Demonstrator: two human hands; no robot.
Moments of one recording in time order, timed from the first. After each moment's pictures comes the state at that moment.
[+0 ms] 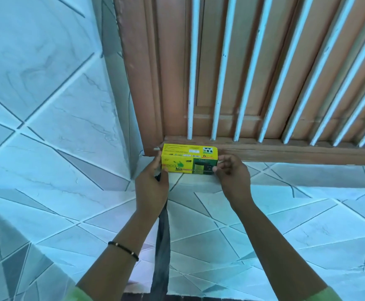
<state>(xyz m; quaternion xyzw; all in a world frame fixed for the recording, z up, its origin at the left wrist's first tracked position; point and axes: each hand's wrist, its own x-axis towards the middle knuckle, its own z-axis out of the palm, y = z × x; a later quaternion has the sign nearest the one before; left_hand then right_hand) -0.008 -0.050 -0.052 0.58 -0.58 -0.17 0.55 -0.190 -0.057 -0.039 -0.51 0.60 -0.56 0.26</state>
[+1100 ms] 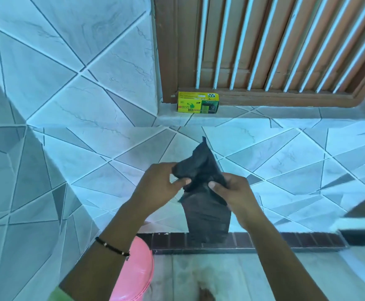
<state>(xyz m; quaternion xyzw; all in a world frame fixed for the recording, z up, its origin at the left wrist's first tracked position) 0.073 0.189 -0.035 0.52 -0.76 -0.25 0.30 -0.120 0.219 -0.072 -0.51 0.57 -0.47 0.43</state>
